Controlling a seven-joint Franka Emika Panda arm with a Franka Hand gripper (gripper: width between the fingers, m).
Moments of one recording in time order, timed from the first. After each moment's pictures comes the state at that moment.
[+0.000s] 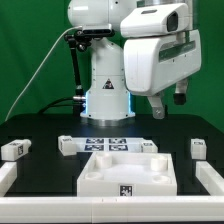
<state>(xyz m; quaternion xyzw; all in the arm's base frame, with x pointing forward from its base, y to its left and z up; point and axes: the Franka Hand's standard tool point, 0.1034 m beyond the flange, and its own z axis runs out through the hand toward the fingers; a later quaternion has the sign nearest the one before) 0.585 0.070 0.146 -0.89 -0.45 0.00 0.06</state>
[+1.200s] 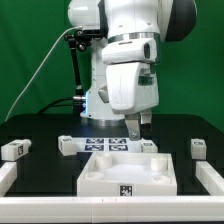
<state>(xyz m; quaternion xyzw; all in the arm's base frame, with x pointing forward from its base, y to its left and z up) 0.553 0.028 0.093 -0.82 -0.57 -0.09 -0.02</state>
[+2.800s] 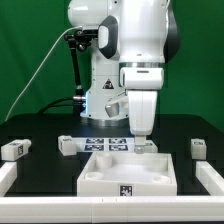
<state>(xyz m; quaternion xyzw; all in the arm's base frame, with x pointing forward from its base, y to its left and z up) 0.460 0.036 0.036 -0.74 -0.67 -0.02 -0.02</state>
